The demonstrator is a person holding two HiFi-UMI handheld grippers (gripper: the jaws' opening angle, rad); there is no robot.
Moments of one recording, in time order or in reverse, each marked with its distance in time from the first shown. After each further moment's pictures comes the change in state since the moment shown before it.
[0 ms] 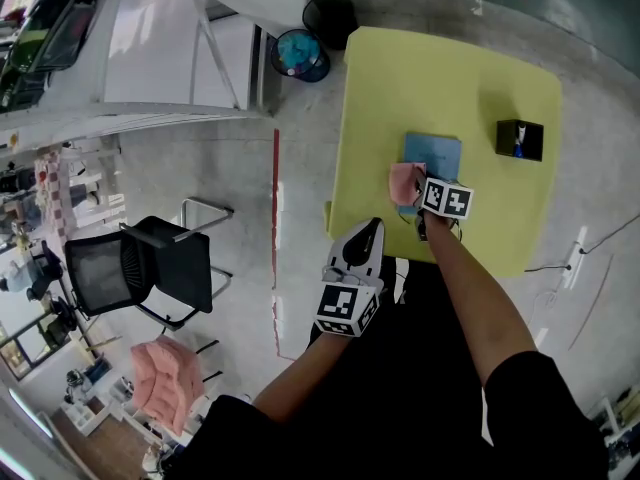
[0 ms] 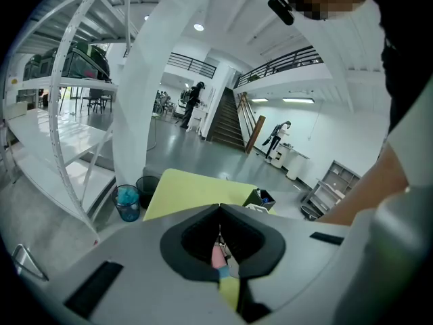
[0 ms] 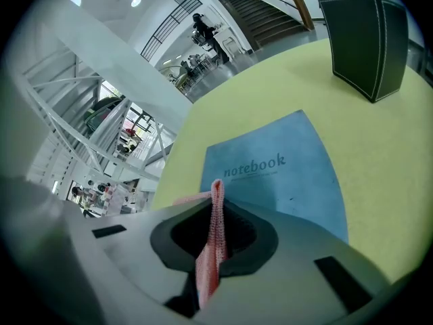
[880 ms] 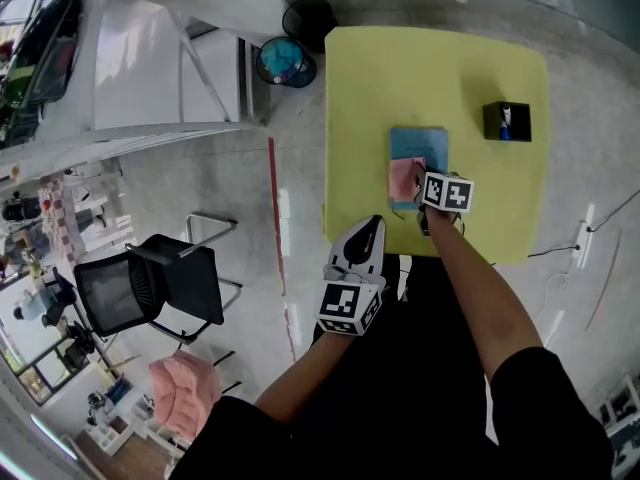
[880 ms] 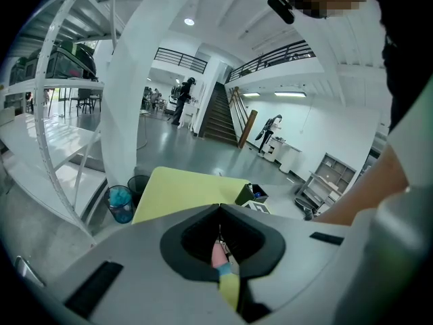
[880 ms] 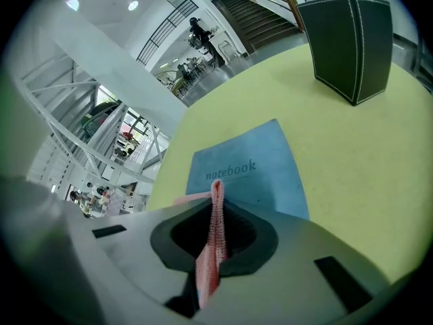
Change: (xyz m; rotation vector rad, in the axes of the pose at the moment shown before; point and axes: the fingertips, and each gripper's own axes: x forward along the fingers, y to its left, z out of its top) left arm 0.014 -0.026 -0.003 0.050 0.039 -0.049; right arm -0.018 -0.025 0.006 0.021 -0.020 -0.013
